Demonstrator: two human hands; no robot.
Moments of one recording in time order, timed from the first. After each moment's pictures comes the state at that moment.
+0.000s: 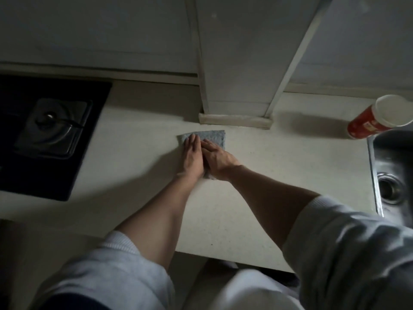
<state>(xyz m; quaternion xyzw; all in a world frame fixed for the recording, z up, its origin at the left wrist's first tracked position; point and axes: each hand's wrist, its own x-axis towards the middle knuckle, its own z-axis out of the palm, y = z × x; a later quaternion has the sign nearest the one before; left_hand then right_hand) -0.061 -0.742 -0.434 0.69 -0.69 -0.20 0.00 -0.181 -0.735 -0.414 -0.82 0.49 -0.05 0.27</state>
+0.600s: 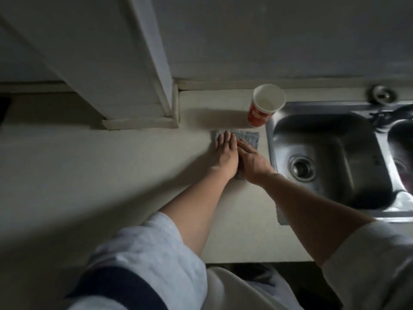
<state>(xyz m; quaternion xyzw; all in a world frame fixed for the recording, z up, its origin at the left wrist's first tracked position) -0.412 -0.685 -0.423 0.56 -0.79 -0.26 0.00 -0.527 -0.644 -0.416 -0.71 0.64 -0.12 0.26</state>
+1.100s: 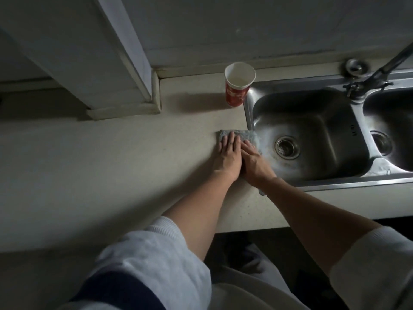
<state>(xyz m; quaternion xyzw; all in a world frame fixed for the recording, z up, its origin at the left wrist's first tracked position) -0.456 -0.591 -0.413 0.51 -0.83 -0.20 -0.07 -0.562 -0.542 -0.425 -0.68 0.66 -0.17 0.25</state>
